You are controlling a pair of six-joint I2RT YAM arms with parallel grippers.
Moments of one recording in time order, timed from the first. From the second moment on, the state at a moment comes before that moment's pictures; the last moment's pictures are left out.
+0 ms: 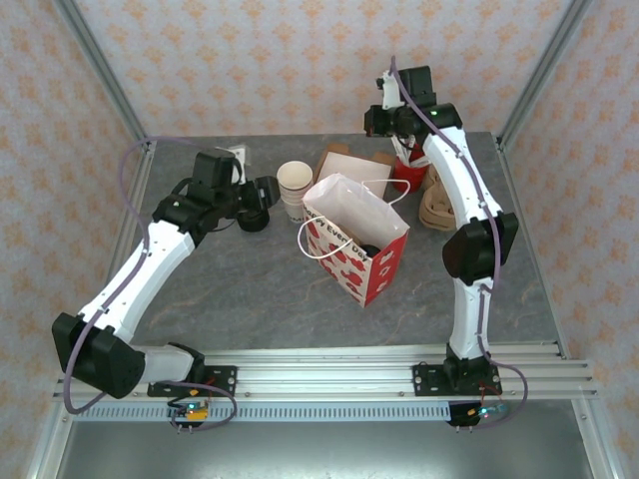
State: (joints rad) left arm -0.33 1.31 1.27 -0.61 0.11 -0.46; right arm 0.26 2.09 2.28 -0.86 -0.31 0.19
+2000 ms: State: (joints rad) left arm -0.44 1.63 1.86 -1.19 -0.02 -0.34; right arm 0.32 2.32 2.22 -0.95 -0.10 0.11
